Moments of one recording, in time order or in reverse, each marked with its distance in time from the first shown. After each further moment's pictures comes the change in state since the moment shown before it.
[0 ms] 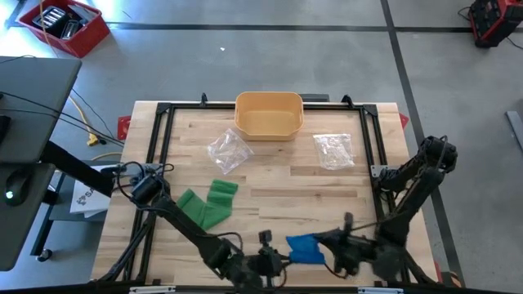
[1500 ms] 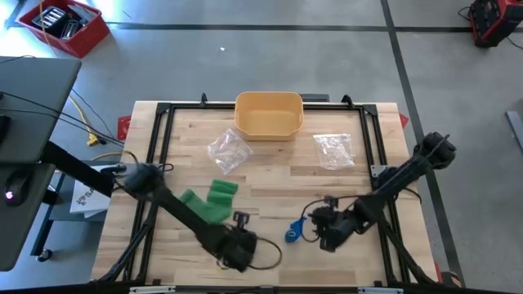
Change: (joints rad) left arm 0.052 -0.155 -0.305 -0.583 0.342 0.059; right arm -0.359 -0.025 0.003 -0.719 -0.901 1.177
